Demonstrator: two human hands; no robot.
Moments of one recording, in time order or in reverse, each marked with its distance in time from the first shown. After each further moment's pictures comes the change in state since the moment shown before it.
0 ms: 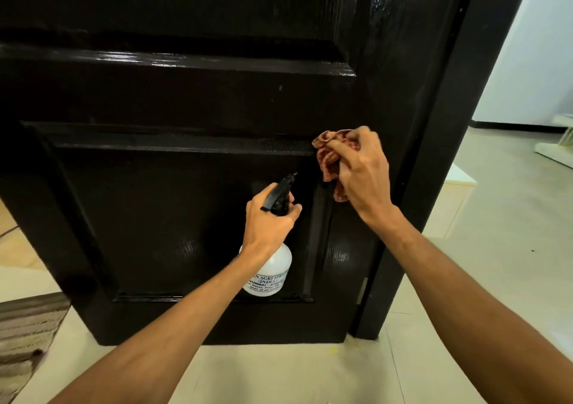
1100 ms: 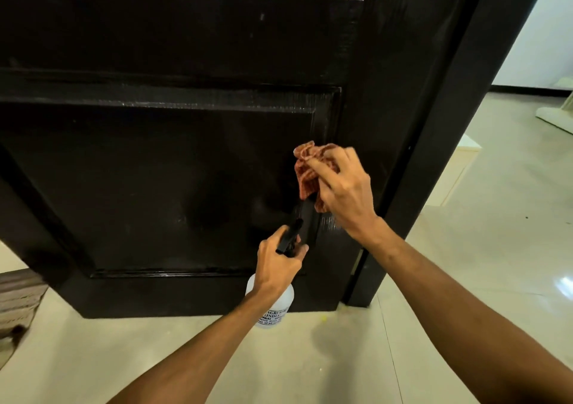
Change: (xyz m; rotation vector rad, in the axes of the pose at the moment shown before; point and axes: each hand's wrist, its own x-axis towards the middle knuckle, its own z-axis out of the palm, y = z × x) left_hand -0.062 -0.123 0.070 0.088 -0.077 -0.219; right_hand -0.080 0.016 0.058 0.032 -0.043 -0.148
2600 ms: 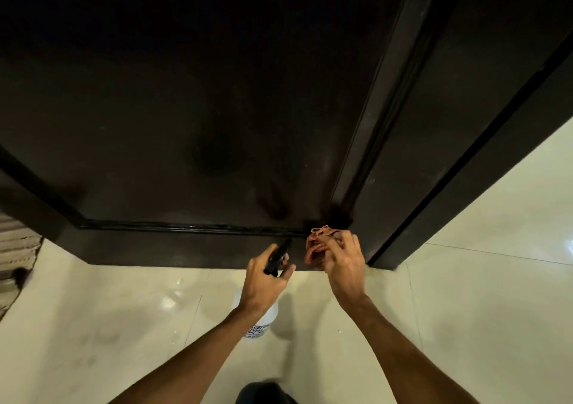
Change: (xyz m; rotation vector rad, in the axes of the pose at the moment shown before) left_hand -0.042 -0.191 -0.001 0.138 -0.095 -0.177; right_hand -0.282 -0.060 0.139 0.113 -0.443 0.582
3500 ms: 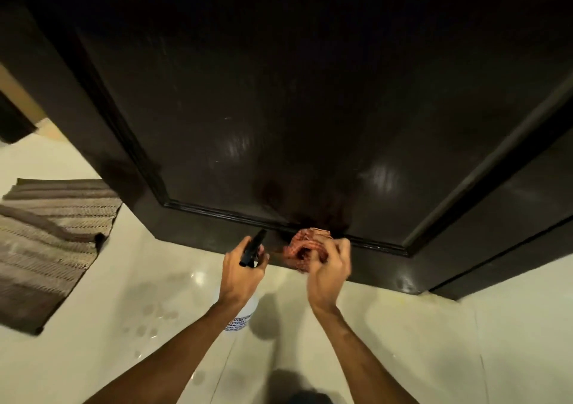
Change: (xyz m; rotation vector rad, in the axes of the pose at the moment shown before) left_hand 0.010 -0.077 -0.133 0.001 0.282 -0.124; right_hand -0.003 -0.157 0.082 0.438 0.154 0.320
